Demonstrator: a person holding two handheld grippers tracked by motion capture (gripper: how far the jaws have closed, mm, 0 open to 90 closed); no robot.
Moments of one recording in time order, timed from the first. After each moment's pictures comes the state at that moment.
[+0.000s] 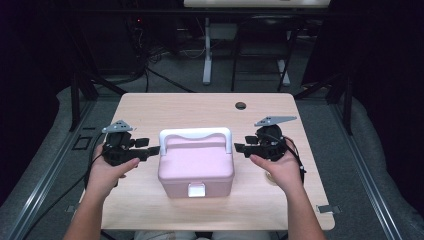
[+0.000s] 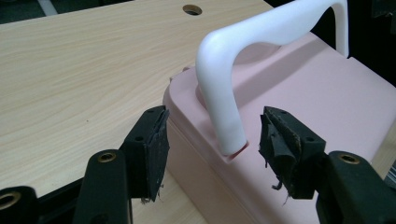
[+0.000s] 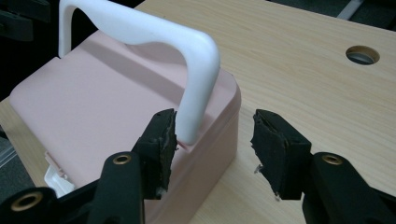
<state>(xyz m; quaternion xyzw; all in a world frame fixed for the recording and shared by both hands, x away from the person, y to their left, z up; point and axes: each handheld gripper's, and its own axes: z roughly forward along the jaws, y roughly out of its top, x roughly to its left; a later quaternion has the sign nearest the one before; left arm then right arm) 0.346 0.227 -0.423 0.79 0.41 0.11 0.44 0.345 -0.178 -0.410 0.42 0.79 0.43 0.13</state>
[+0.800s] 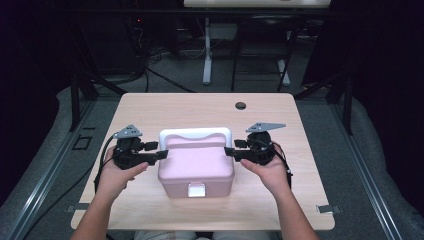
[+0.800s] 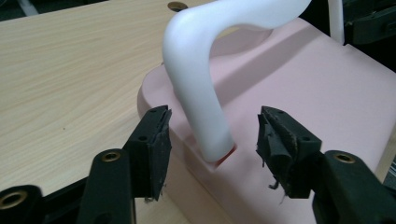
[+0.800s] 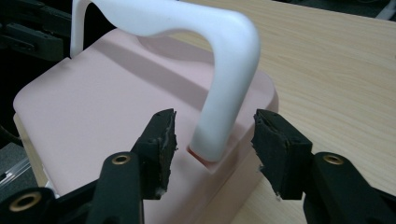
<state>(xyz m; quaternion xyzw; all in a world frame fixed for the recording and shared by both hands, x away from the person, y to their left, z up) 0.348 0.209 -0.443 0.80 0.38 0.11 0.46 0.354 -0.160 -0.445 0.40 0.78 0.47 0.10</state>
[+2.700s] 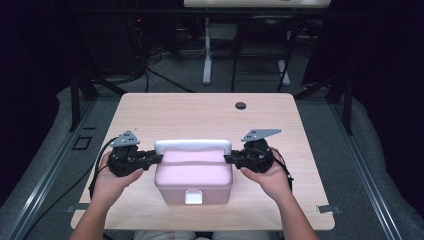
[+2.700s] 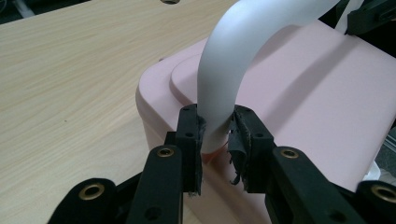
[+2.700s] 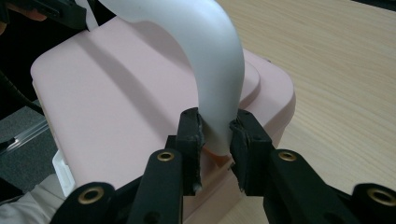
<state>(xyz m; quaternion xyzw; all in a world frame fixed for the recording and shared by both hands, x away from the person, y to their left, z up) 0.327 0.214 -0.438 0.82 0.36 0.12 0.44 0.333 -0.153 -0.440 0.36 0.81 0.45 0.09</state>
